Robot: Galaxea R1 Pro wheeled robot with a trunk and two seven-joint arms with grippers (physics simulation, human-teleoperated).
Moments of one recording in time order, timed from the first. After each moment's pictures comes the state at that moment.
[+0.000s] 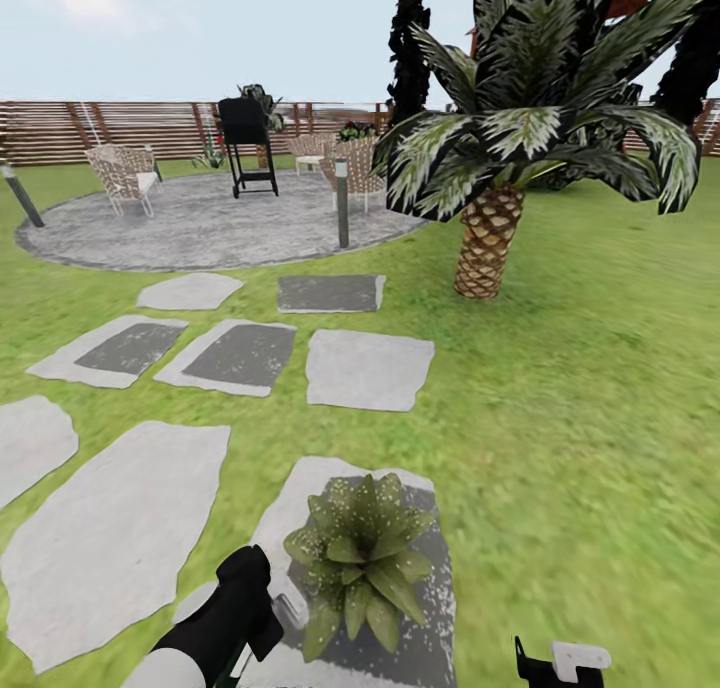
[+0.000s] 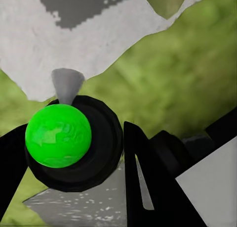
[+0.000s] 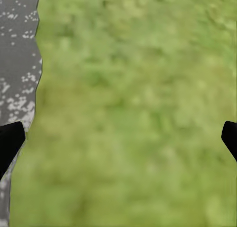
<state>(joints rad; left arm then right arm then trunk) -0.50 -0.10 -0.09 -0.73 -1.07 0.82 -0.82 -0.39 -0.11 -0.13 -0.07 0.11 -0.63 -0.14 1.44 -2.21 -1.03</state>
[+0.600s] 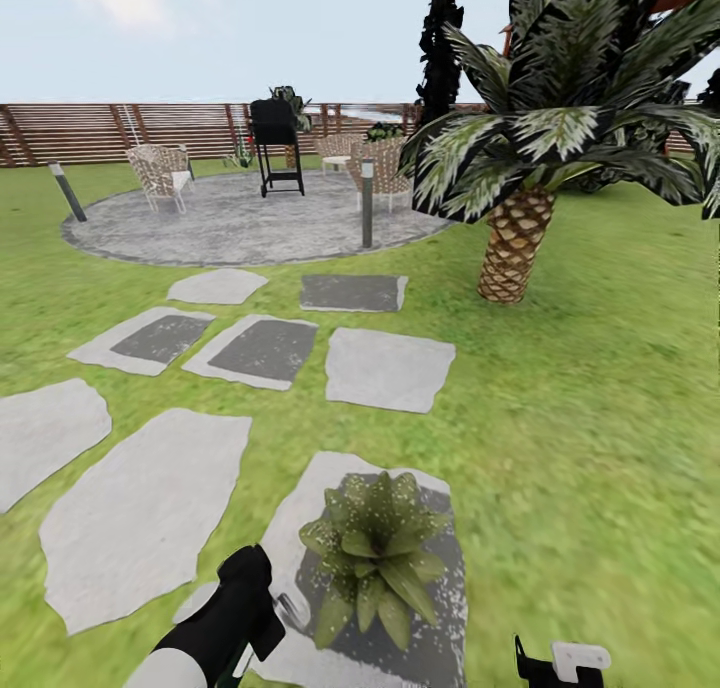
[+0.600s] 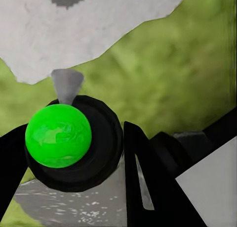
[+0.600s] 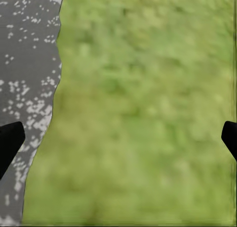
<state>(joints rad) -0.50 -0.11 -0.09 -0.73 -1.06 0.82 -0.82 -0.39 -0.11 -0.13 -0.07 0.11 -0.63 -0.14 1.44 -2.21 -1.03</state>
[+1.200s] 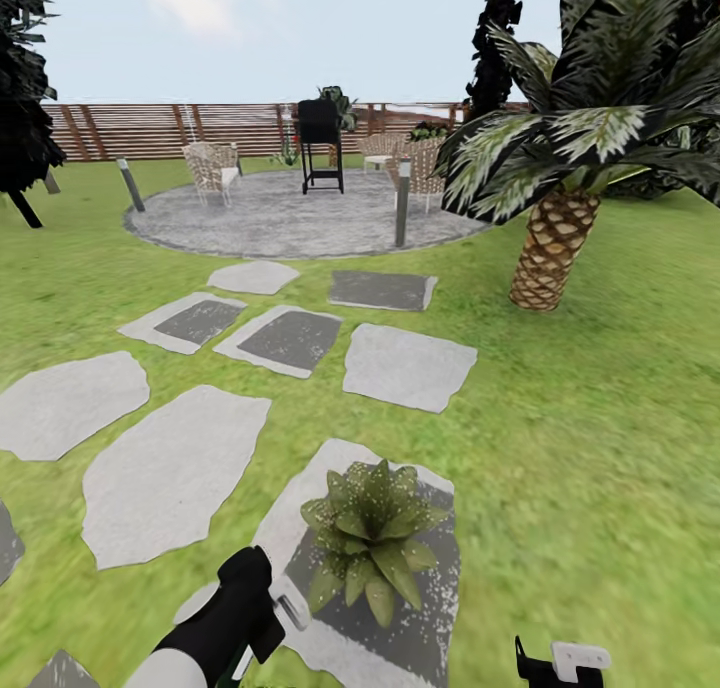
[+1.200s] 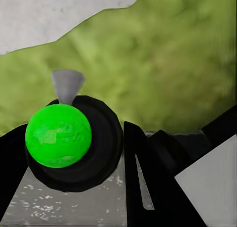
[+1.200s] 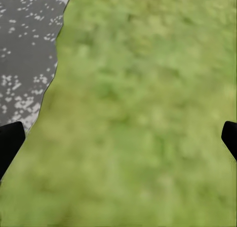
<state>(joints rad) -0.50 -0.11 -0.09 -0.72 -1.07 0.82 -0.82 -0.39 -0.11 -0.13 -0.07 0.11 -0.63 -0.14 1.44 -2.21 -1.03</state>
